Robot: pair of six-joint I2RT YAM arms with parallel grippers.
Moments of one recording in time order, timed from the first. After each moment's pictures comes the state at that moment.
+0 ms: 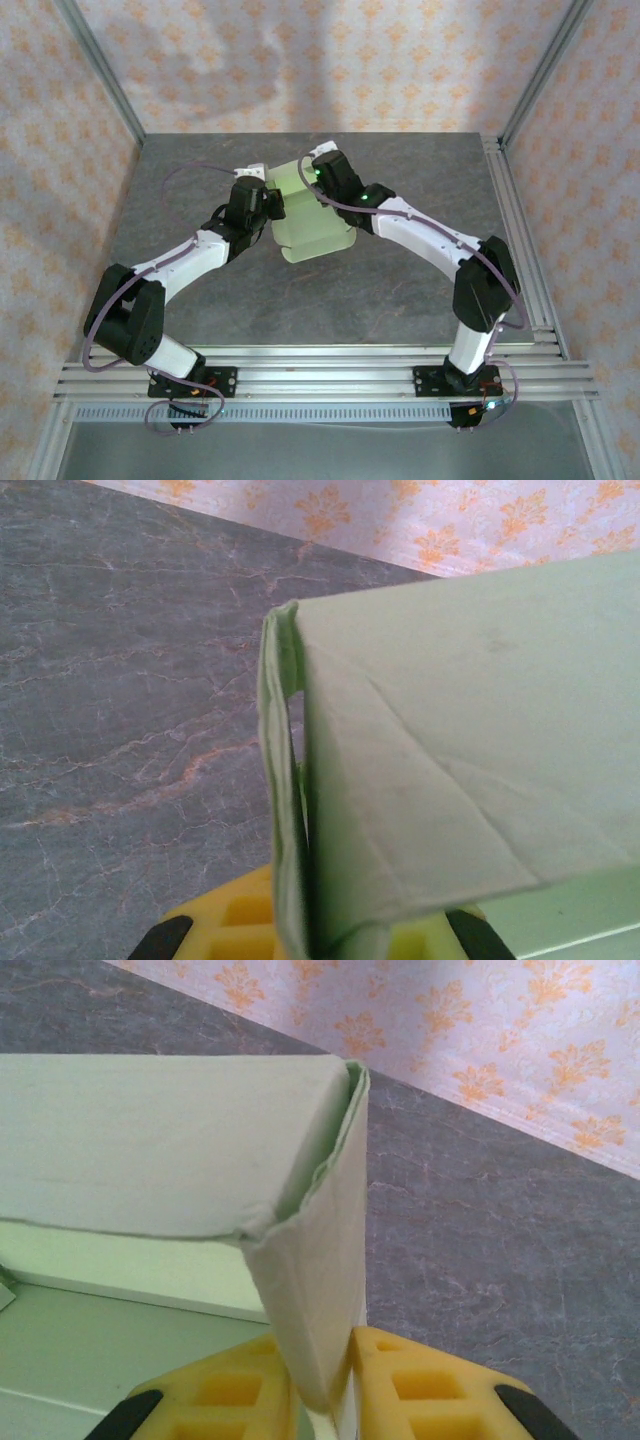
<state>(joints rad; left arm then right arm) -0.38 1.50 0.93 0.06 -0.12 -0.50 0.74 1.77 1.53 -0.39 0.44 0.05</state>
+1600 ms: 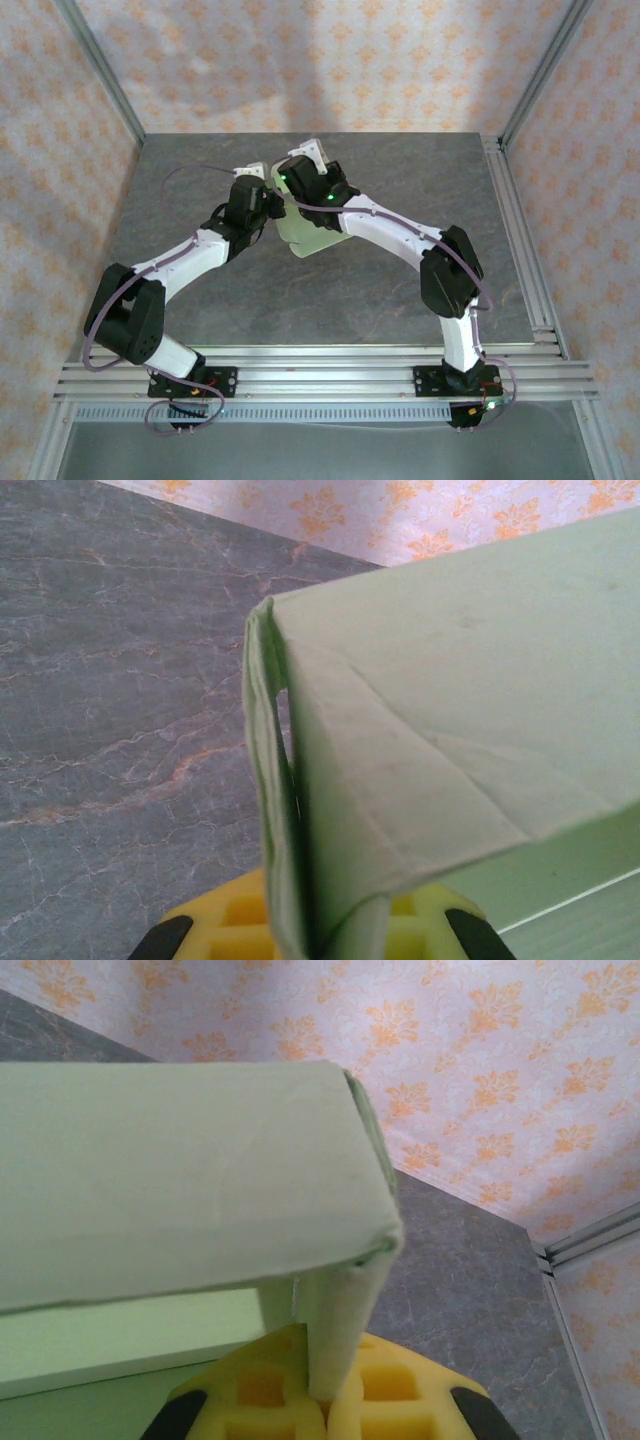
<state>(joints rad) -0.38 1.50 0.94 0.06 -0.10 -0.52 0.83 1.98 1.74 -0.45 0.91 0.00</state>
